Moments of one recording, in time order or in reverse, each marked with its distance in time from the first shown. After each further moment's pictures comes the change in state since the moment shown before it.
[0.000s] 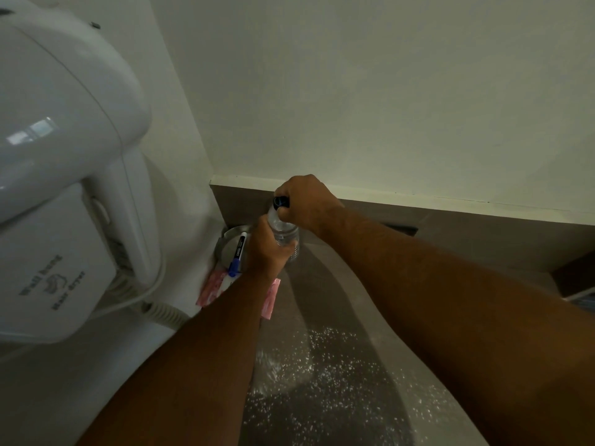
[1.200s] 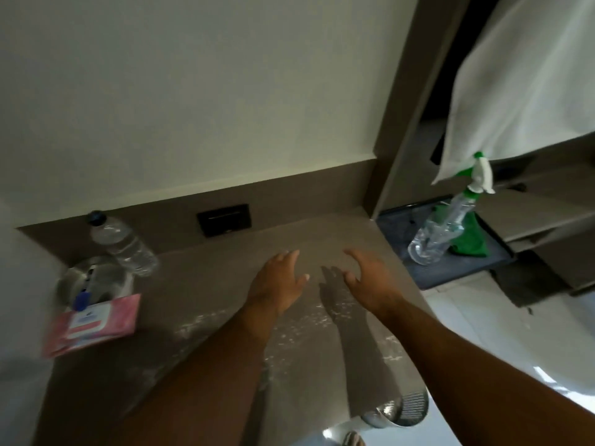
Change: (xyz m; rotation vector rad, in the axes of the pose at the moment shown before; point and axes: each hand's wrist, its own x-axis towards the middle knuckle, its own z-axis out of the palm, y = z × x) left_hand -0.216 0.141 0.166 0.367 -0.640 0.553; right_hand -0.410 0.204 0.016 0.179 0.417 0.755
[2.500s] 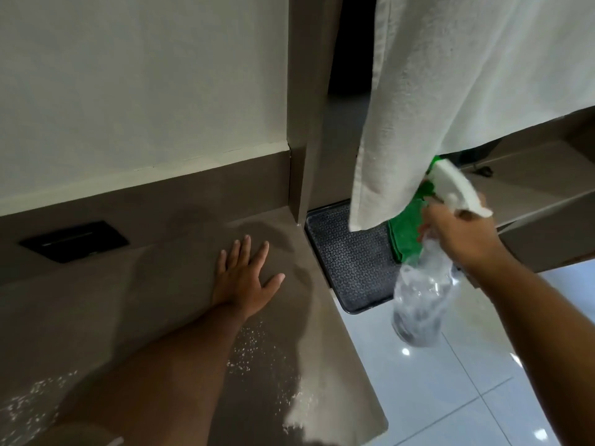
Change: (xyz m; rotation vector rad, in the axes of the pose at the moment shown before) left_hand 0.119 0.085 0.116 0.393 0.056 0.008; right_hand 0.110 0.166 -0.212 0.498 0.291 0.231
